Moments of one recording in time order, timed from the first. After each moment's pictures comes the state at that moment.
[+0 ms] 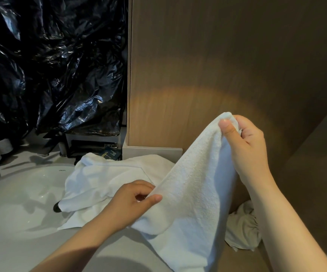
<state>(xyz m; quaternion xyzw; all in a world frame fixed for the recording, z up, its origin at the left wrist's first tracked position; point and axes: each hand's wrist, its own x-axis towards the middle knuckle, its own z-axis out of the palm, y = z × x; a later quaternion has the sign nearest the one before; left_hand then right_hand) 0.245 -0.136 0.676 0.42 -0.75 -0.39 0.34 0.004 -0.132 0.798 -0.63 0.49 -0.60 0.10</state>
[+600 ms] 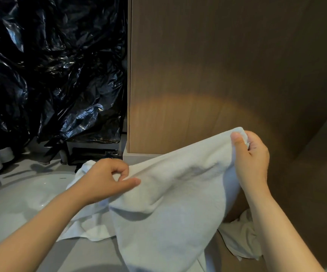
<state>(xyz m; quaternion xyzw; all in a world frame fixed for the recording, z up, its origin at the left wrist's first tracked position) 0.292 -0.178 0.731 0.44 -0.79 -0.25 0.34 -0.030 -0.155 0.767 -0.54 0.57 -0.61 0.02</state>
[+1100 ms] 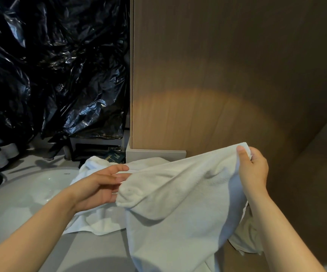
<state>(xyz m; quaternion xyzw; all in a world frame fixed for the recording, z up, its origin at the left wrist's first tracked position) 0.320 -0.193 0.687 0.32 -0.37 -0.81 0.32 -0.061 -0.168 0.715 -0.44 0.68 -0.58 0.09</state>
